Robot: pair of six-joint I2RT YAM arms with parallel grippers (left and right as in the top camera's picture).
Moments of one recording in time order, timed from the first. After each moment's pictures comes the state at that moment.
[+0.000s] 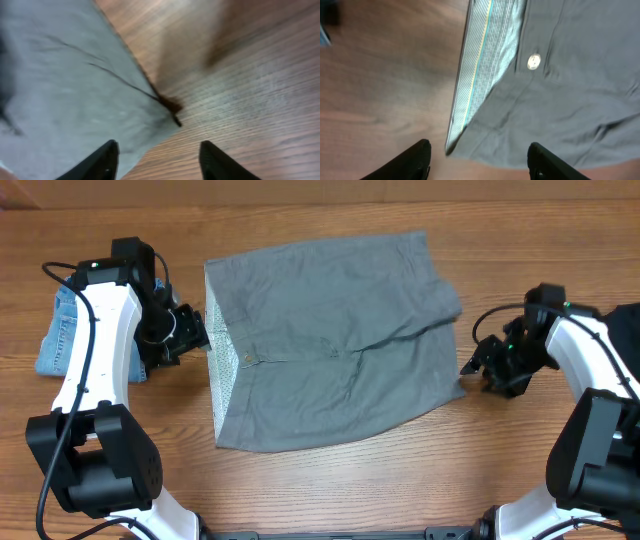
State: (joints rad) left arm 0.13 1.84 1.58 -1.34 0.20 -0.26; right arm -0.21 1.79 1.18 -1.02 -0.31 0.36
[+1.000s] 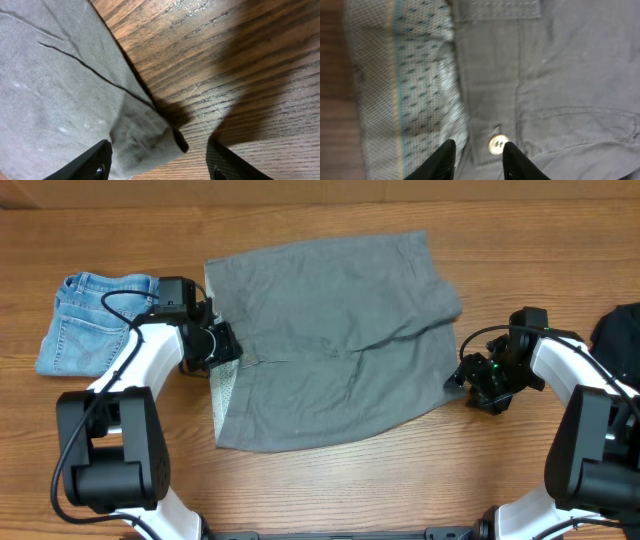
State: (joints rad) left arm 0.04 1.85 1.14 -0.59 0.34 -0.29; right arm -0.19 1.79 1.01 -0.85 -0.38 0.36
